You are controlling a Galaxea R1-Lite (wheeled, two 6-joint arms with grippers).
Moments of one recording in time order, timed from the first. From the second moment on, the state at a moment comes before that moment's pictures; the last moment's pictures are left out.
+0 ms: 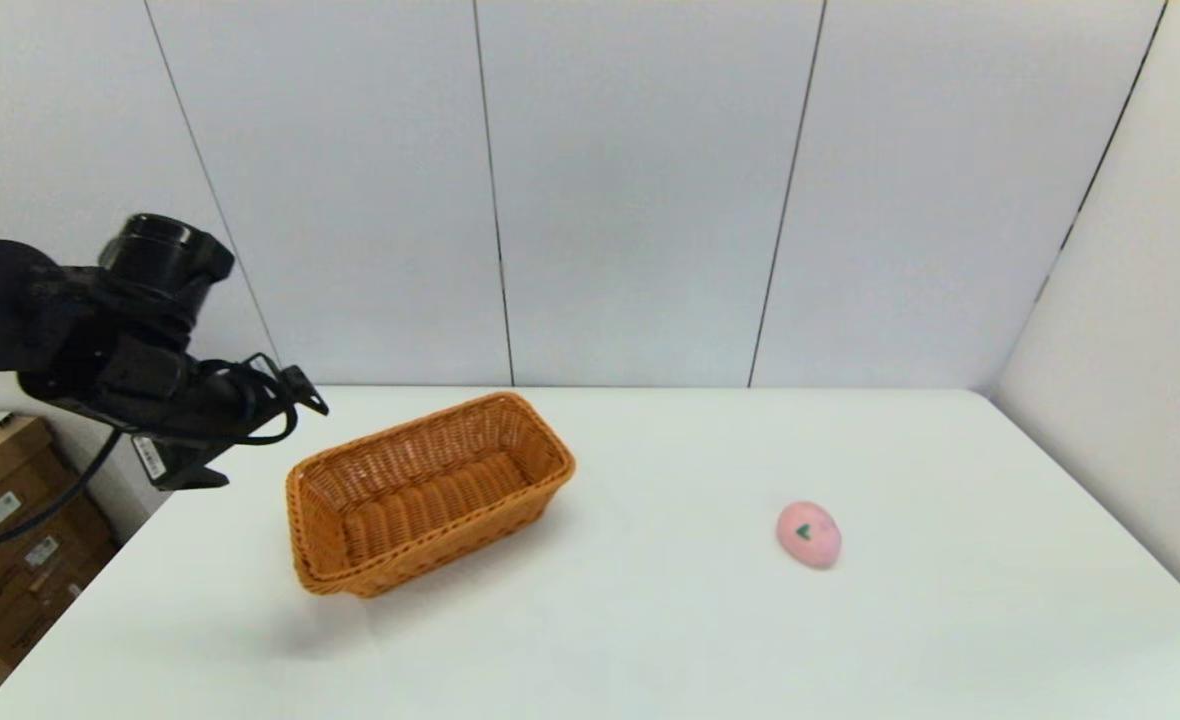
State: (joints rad) left arm -0.08 1.76 -1.24 0.47 0.04 -0.80; right arm 0.01 0.00 0.00 0.01 -0.02 0.01
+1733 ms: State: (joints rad) left arm -0.08 2.18 -1.35 0.50 -0.03 -0.81; right arm 0.01 0.00 -0.01 0.02 -0.02 0.01
